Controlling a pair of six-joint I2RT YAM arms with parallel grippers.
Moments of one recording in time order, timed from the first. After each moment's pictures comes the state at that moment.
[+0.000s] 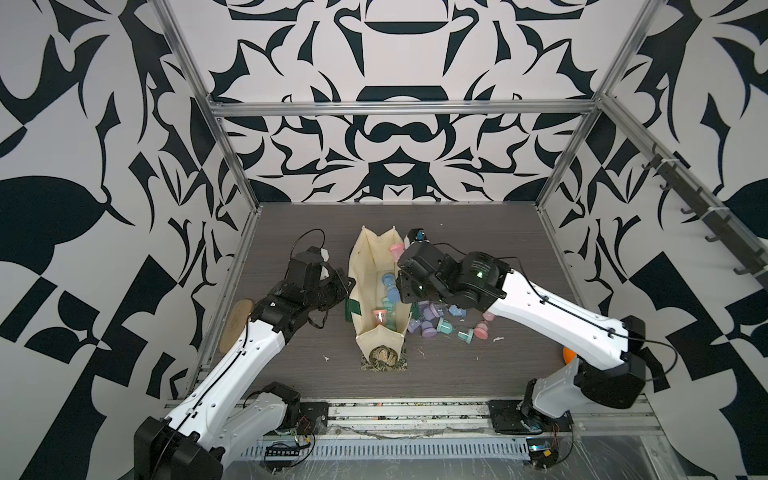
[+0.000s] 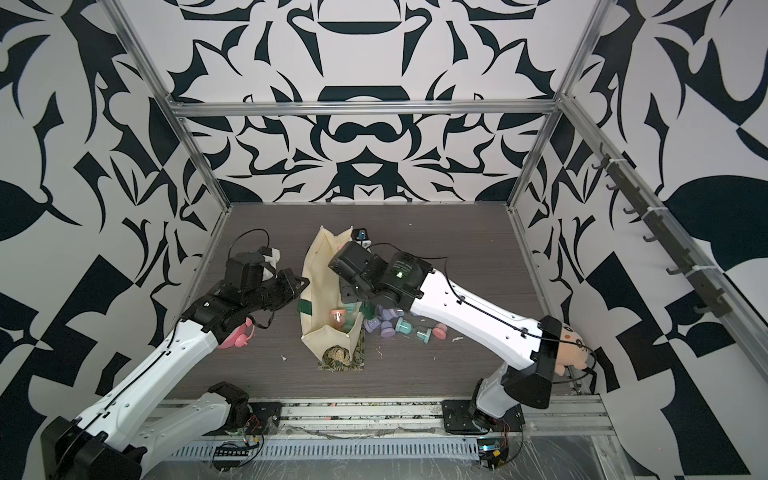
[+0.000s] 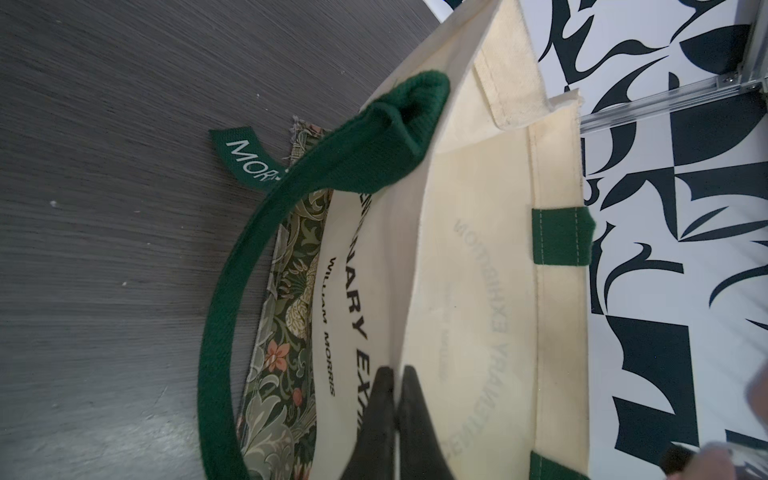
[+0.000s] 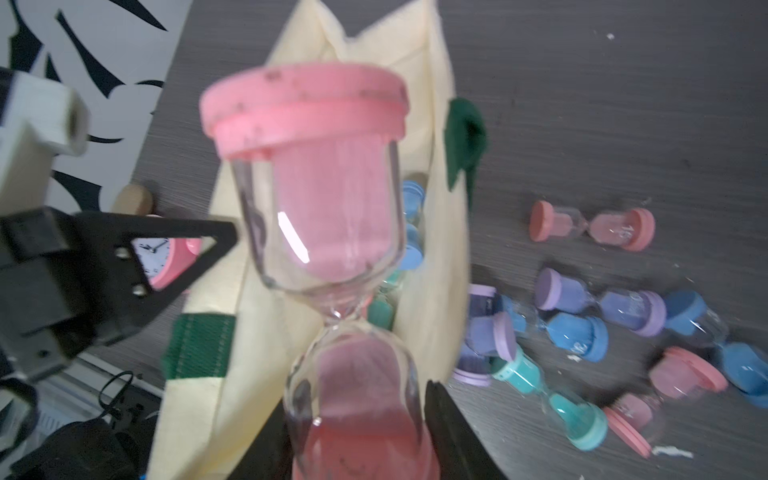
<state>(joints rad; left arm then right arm) -0.44 0.98 0.82 -0.48 0.26 -0.89 1.08 1.59 1.74 -1.08 0.29 0.78</state>
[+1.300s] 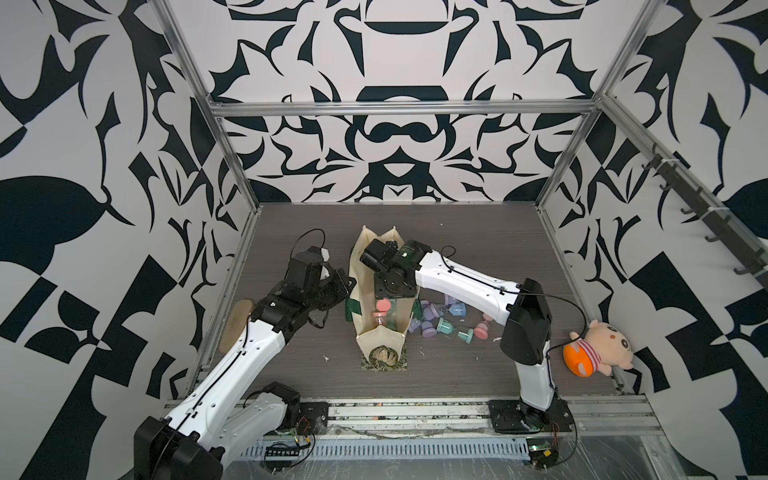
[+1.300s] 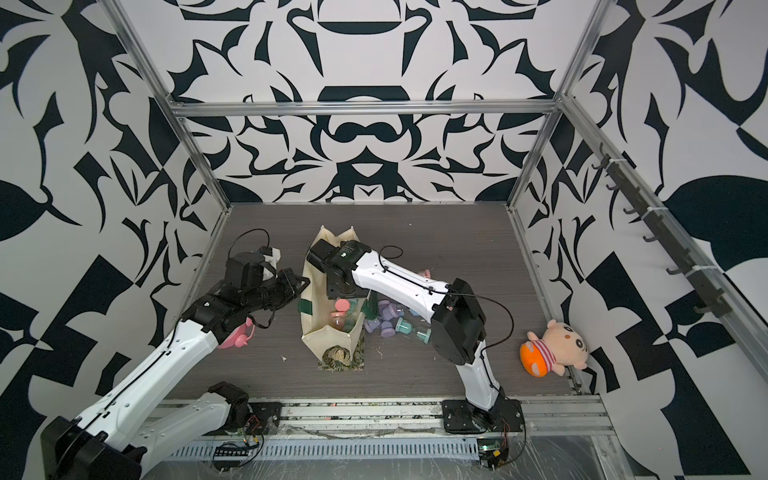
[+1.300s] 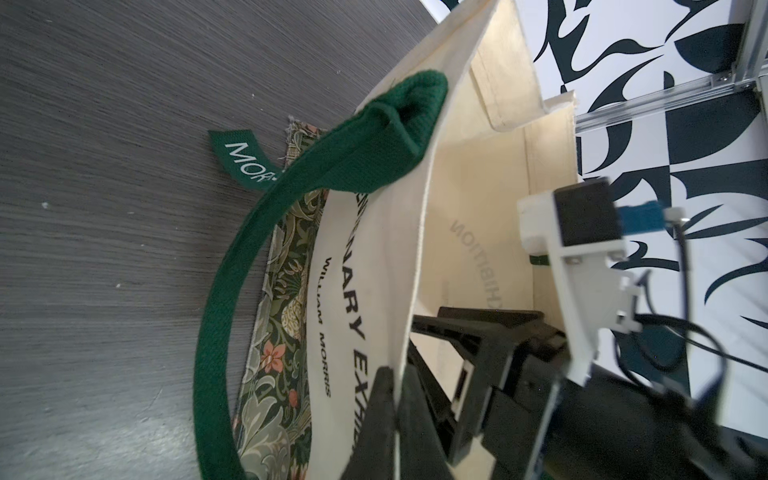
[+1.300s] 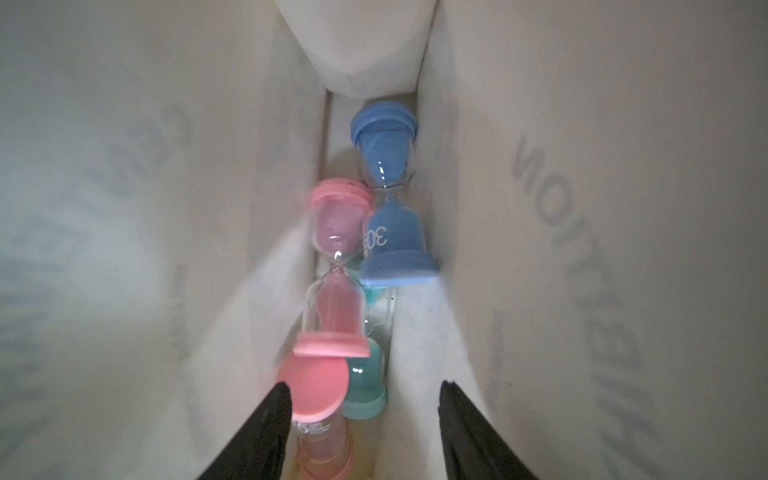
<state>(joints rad) -0.44 0.99 0.82 -0.47 0.26 -0.89 0.97 2.00 1.91 -1.15 0.21 0.86</state>
